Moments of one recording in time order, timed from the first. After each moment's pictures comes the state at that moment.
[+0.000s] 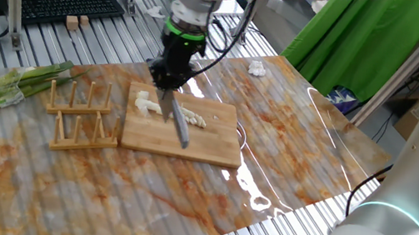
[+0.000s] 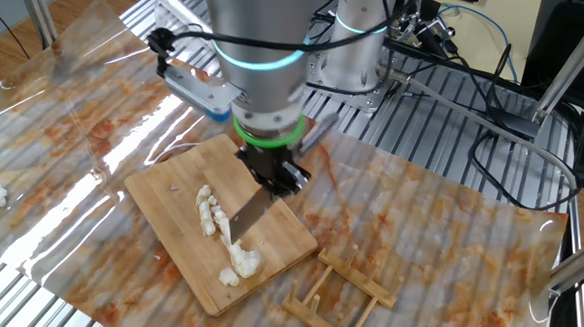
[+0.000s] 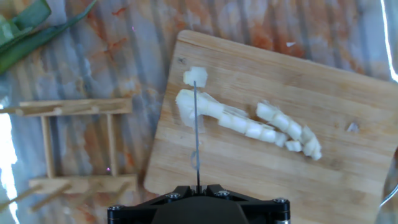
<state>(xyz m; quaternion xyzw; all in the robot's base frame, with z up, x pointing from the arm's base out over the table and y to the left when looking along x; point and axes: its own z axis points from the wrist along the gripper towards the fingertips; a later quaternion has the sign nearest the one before) 0.541 0.071 0.141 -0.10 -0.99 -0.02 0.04</state>
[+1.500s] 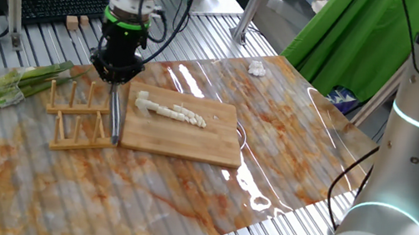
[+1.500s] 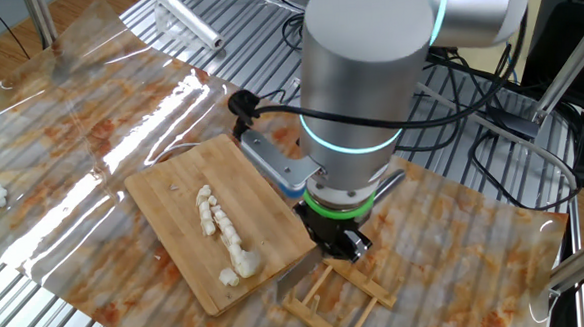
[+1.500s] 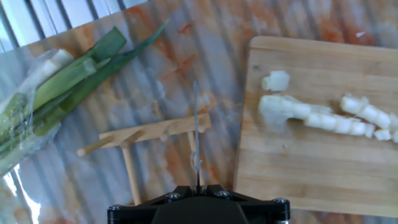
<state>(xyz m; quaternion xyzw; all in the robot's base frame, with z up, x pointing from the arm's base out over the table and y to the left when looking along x) 0.581 0.179 0.129 -0.16 -0.99 -0.03 0.04</state>
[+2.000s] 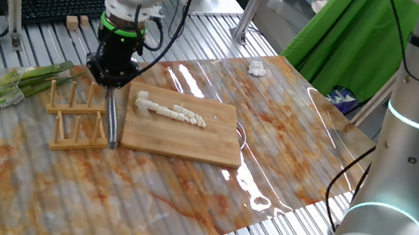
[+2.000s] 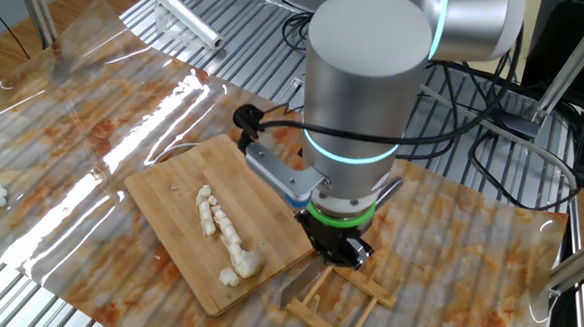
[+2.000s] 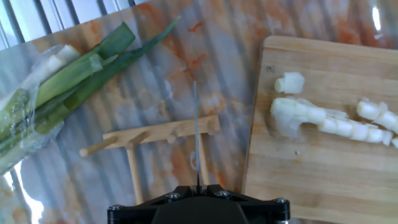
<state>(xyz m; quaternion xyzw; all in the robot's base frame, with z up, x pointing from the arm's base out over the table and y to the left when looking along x) 0.584 0.185 0.107 -0.14 -0.99 -0.03 0.03</state>
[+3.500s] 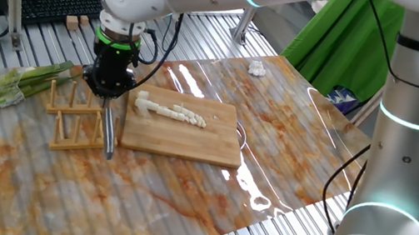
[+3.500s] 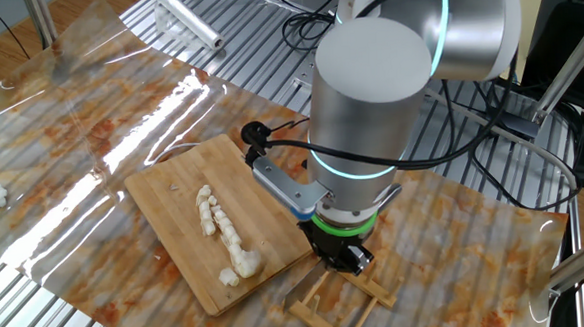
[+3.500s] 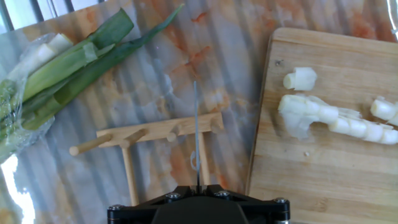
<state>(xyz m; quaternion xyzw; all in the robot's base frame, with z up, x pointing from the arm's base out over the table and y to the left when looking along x) 0.577 0.187 0.091 -0.14 -0.99 -0.02 0.03</state>
